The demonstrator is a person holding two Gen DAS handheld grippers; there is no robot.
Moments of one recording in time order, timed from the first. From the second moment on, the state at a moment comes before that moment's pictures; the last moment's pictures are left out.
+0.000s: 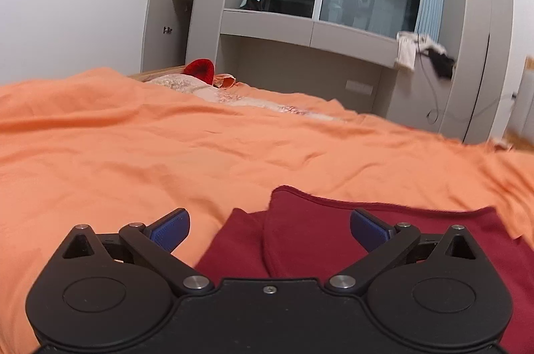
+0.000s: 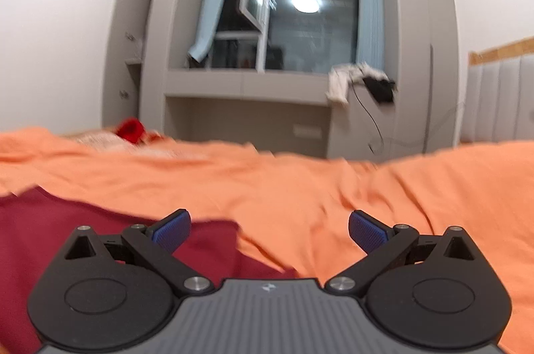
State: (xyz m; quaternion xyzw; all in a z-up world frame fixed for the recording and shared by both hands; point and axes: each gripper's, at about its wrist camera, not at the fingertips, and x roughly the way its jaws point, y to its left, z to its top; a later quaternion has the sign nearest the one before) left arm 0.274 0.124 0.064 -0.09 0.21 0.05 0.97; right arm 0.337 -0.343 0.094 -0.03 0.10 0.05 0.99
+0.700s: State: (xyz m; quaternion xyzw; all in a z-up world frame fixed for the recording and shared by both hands) left arm 0.152 0.089 0.054 -0.08 0.16 -0.03 0.98; right arm 0.286 -0.231 0.056 -0.11 0.11 0.19 0.97
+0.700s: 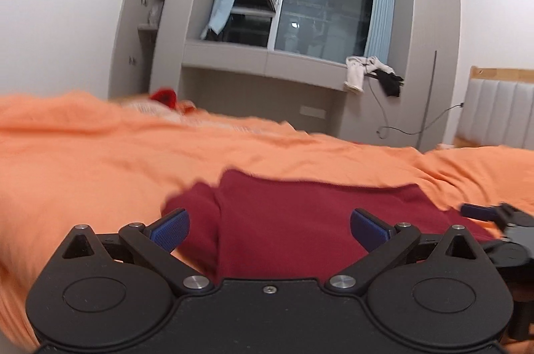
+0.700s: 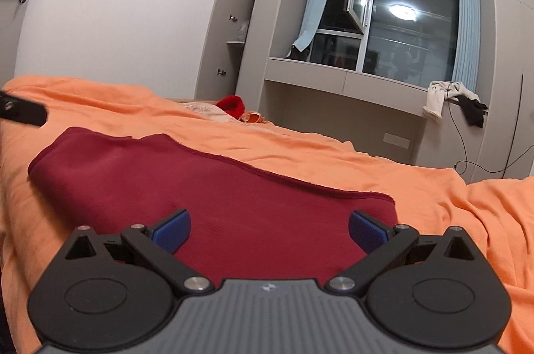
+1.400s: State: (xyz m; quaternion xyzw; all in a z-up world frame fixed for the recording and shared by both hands) left arm 0.186 0.096 0.016 -0.23 0.30 -0.13 0.92; right arm 0.299 -0.231 0.033 -0.07 0.17 0.20 0.96
